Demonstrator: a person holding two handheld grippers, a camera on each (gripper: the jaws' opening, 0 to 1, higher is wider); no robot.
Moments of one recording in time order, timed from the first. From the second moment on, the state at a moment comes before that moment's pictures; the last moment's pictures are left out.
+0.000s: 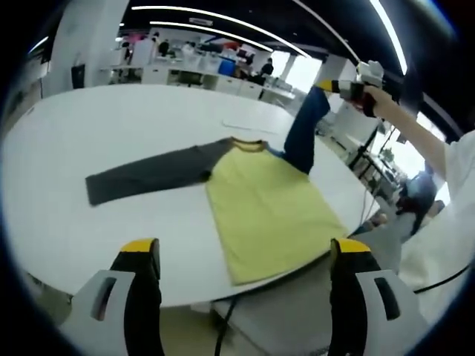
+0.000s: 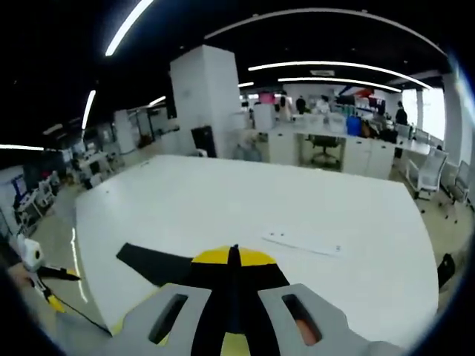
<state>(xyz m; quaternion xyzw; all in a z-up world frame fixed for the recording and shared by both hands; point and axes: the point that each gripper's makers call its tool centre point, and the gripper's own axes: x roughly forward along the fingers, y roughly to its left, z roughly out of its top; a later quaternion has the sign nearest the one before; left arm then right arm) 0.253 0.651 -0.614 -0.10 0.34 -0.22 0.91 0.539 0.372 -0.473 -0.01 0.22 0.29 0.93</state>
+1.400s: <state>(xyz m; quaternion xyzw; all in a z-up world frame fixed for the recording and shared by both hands) 0.249 0.664 -0.625 -0.13 0.34 -0.20 0.91 0.534 0.442 -0.532 0.06 0.31 0.32 0.89</state>
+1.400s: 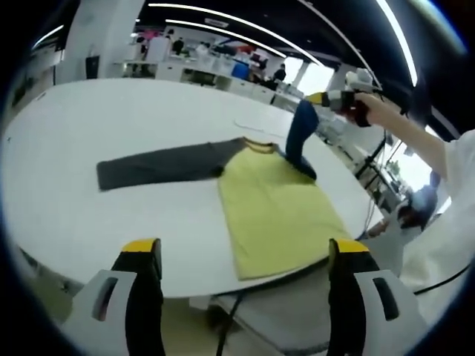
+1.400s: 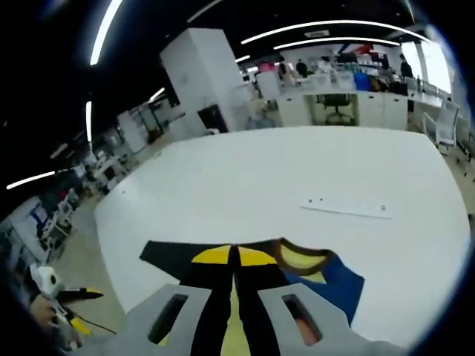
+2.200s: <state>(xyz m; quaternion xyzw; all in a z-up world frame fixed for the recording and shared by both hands) 0.244 0.677 -0.636 -0.15 0.34 -0.18 0.91 0.542 0.476 -0.560 0.00 0.34 0.33 0.88</state>
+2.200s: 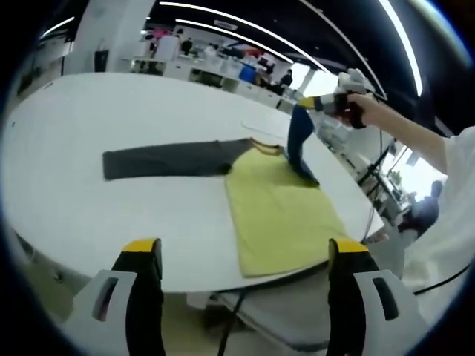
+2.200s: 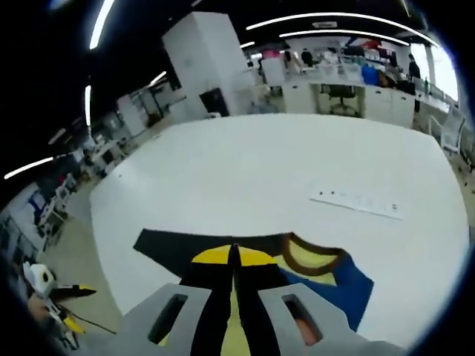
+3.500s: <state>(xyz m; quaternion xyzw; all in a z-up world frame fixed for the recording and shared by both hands) 0.265 0.666 -0.624 -0.08 0.33 -0.24 0.91 0.550 0.501 -0.626 0.01 0.37 0.30 0.88</state>
